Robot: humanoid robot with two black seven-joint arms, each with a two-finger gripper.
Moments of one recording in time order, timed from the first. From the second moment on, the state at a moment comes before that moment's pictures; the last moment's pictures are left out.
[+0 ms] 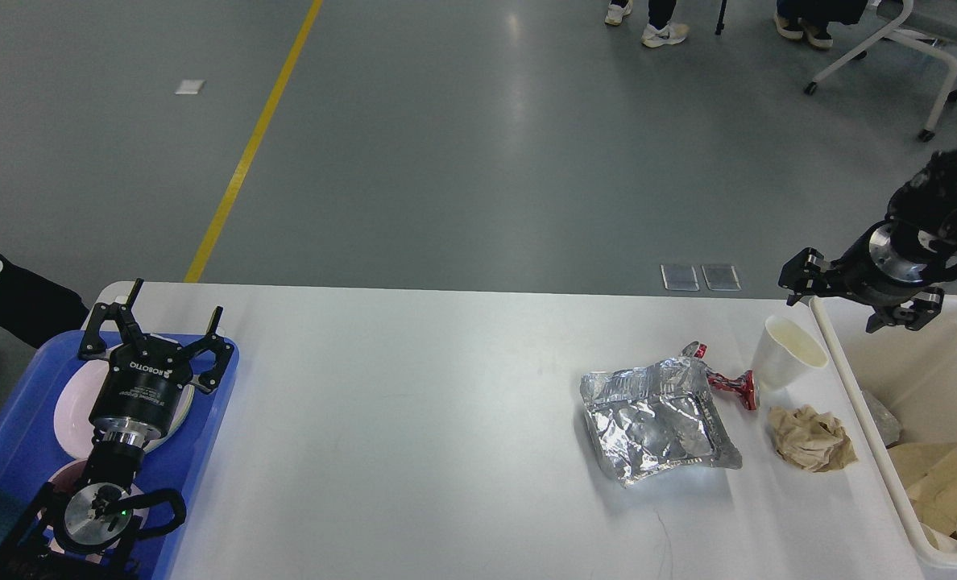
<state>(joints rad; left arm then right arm) -0.25 0.10 -1.62 -0.76 0.35 -0.66 -0.13 1.37 -0.38 -1.16 0.52 0.06 0.55 -0.19</state>
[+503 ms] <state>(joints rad) -0.25 0.11 -1.62 -0.76 0.35 -0.66 -0.13 1.20 -0.35 -1.12 0.49 0.06 0.33 -0.19</state>
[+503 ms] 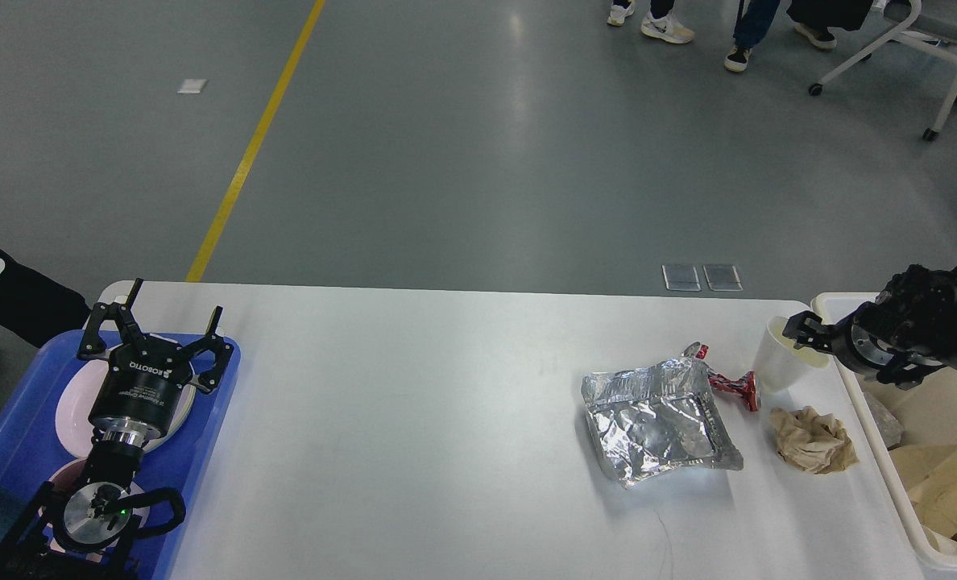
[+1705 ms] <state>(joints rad) -0.25 0.10 -1.62 -0.76 0.35 -0.66 -0.13 1.09 -0.34 -1.02 0.50 0.09 0.13 -0.20</state>
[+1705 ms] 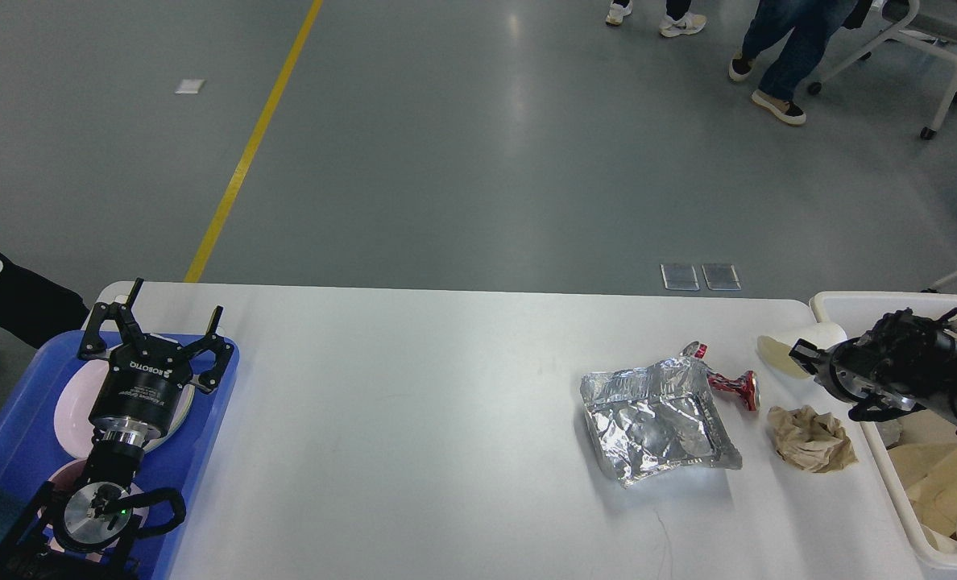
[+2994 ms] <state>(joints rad) -0.25 0.10 -1.62 -0.76 0.35 -0.66 -0.13 1.87 -0.41 -1.39 1.18 0.09 0.43 -0.20</state>
